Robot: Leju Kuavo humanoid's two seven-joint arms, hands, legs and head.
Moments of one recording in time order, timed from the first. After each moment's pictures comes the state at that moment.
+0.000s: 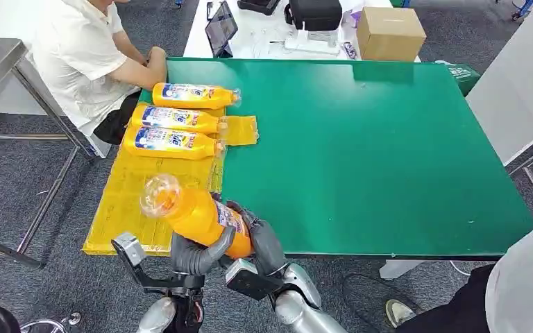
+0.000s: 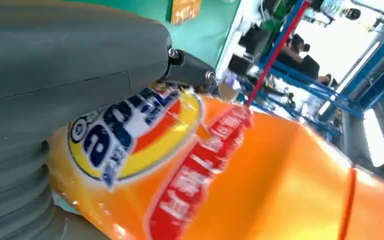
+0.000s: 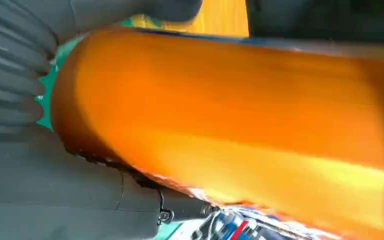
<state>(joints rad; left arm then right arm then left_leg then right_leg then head) -0.04 -0.18 -0.51 -1.43 0.49 0.11 -0.55 -0.23 0.20 0.65 -0.90 0.44 -0.39 -0.69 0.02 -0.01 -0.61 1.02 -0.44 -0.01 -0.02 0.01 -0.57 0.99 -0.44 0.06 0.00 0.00</state>
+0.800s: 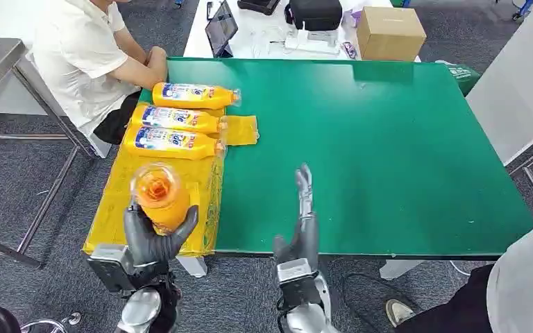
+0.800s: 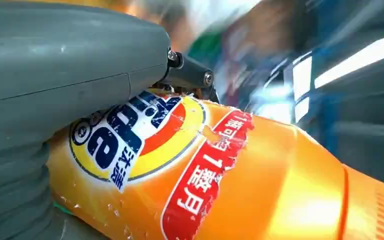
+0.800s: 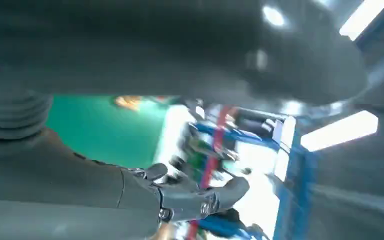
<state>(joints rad) -0.06 -0.16 -0.35 -1.47 -0.10 0.63 -0.68 -0.06 0.14 0.65 -1.48 0.15 -0.69 -0.70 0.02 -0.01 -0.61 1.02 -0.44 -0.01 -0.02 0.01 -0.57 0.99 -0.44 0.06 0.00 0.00</state>
